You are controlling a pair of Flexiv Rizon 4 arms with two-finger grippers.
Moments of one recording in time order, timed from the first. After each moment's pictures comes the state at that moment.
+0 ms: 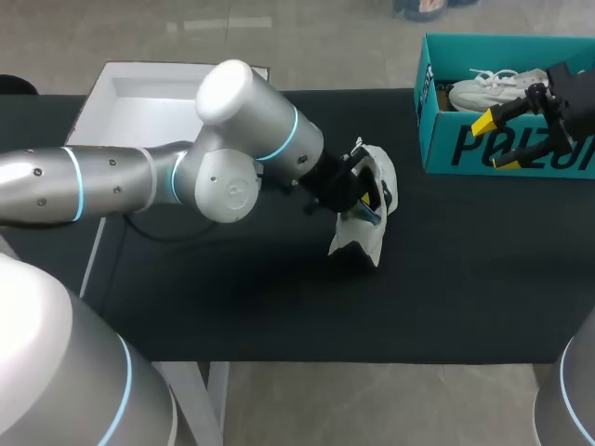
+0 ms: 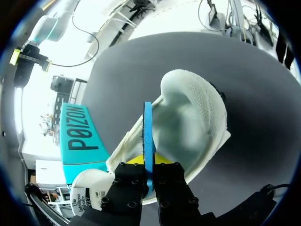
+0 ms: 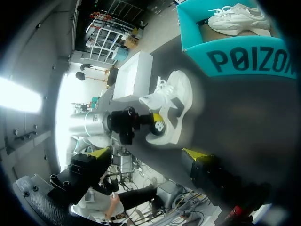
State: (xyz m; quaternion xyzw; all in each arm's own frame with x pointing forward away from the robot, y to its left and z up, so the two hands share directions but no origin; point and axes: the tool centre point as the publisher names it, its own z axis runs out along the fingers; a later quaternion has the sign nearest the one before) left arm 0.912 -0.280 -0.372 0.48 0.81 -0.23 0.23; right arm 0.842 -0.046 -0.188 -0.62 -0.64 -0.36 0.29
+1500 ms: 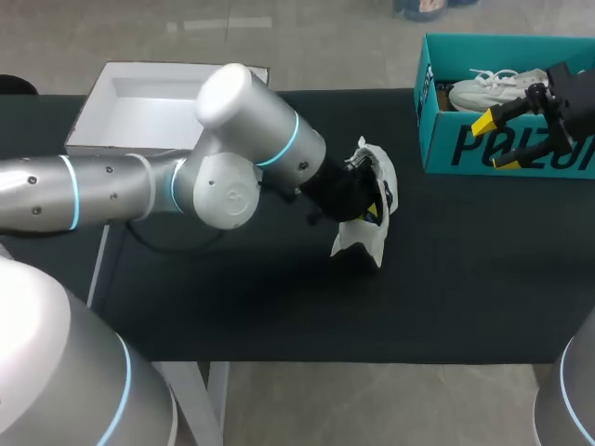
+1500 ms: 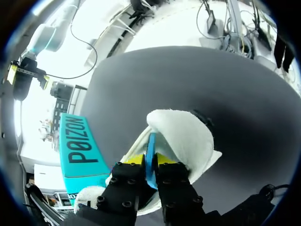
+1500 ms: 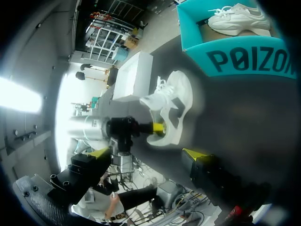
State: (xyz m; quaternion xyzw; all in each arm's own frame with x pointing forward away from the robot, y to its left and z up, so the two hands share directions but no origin) left arm 0.882 -0.287 -0.369 0.50 0.80 -0.25 0.22; right arm 0.842 -0.046 -0.188 -0.62 -0.64 -0.36 0.29
